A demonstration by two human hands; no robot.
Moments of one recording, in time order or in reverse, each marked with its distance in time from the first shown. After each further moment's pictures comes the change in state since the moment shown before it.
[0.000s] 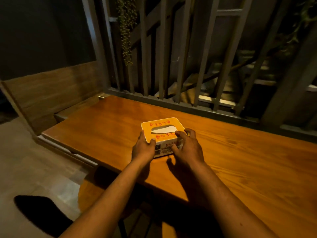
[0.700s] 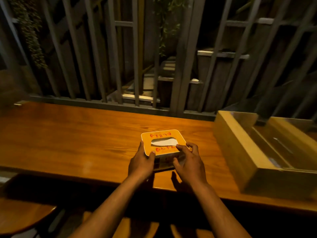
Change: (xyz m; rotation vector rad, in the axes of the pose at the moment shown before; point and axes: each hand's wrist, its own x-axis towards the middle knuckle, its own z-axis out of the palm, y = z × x) left_hand -0.224 0.130 0.236 -0.019 -0.216 0.179; right_hand -0.165 0.245 -0.242 -0.058 0.213 0.137
